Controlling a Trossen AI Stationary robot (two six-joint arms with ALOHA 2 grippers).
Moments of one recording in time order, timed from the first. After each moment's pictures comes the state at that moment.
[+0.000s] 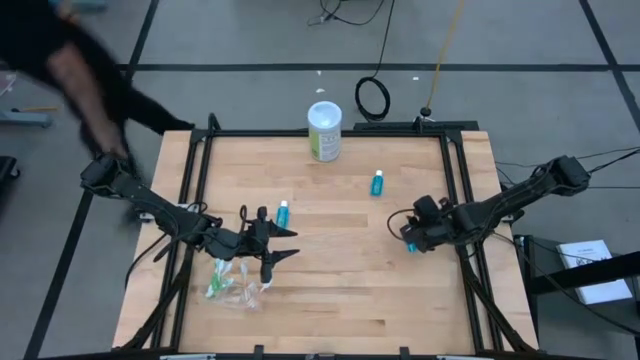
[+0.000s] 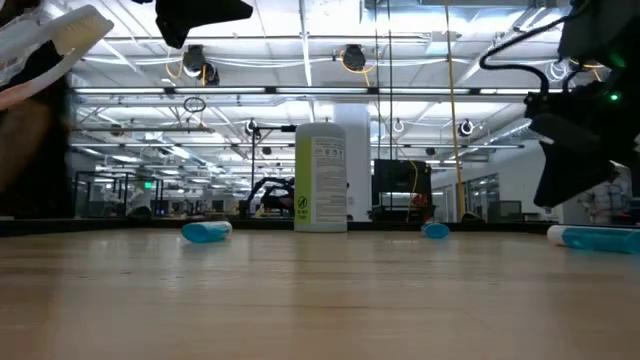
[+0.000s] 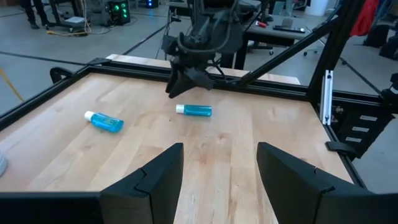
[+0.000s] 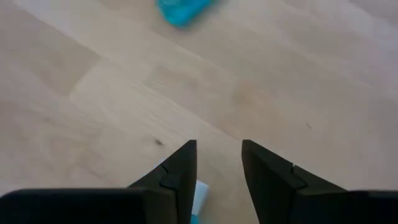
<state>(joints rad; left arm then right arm) -0.48 1.24 0.71 0.27 -0.55 -0.24 0.36 1.02 0.44 -0.77 0.62 1.29</state>
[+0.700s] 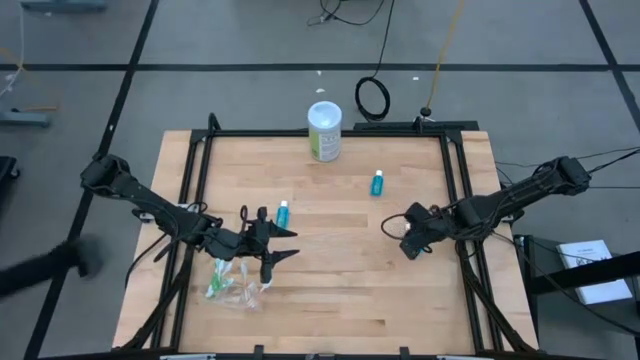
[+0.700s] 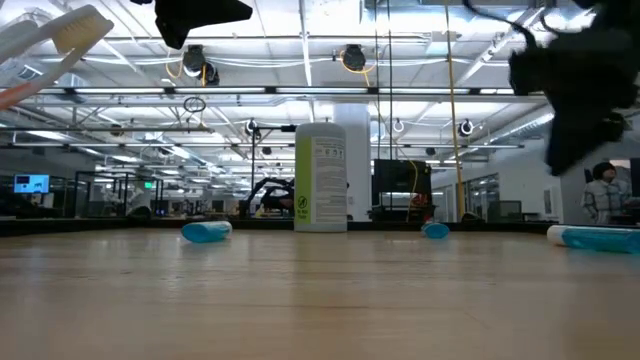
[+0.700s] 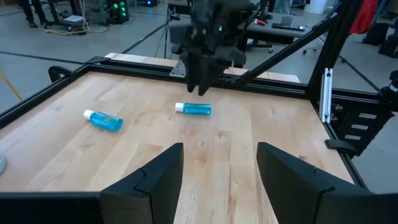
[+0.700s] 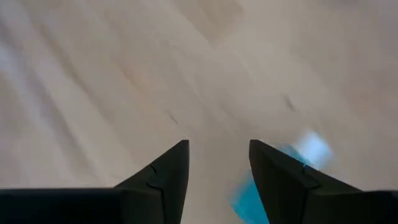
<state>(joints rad) -0.48 1.24 0.71 0.26 -0.55 -0.25 0.34 1.01 0.63 -0.71 0.24 1.05</state>
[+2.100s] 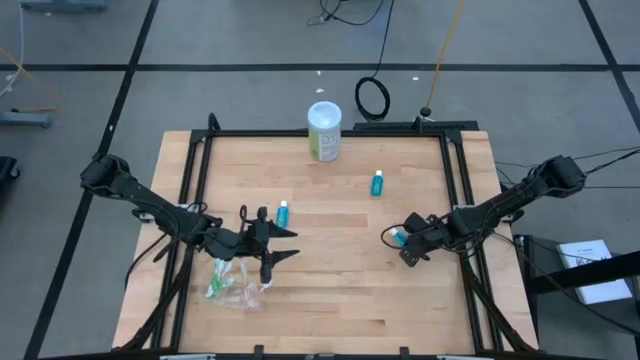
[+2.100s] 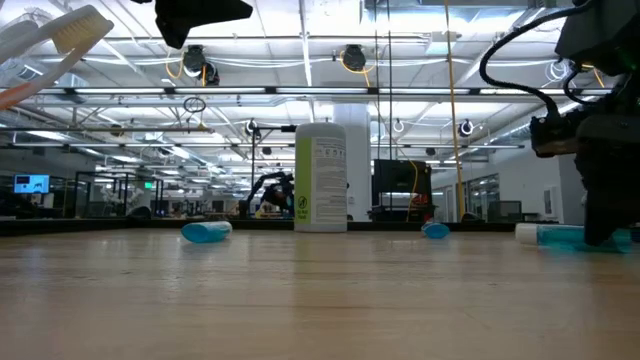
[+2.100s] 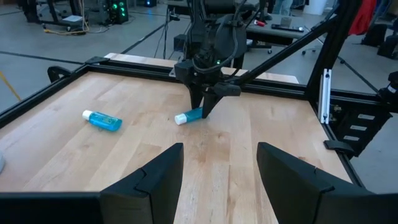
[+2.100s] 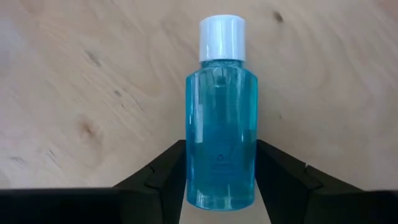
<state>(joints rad) -0.48 1.24 0.71 0.27 -0.55 -0.25 0.37 1.15 0.39 -0.50 0.19 1.13</state>
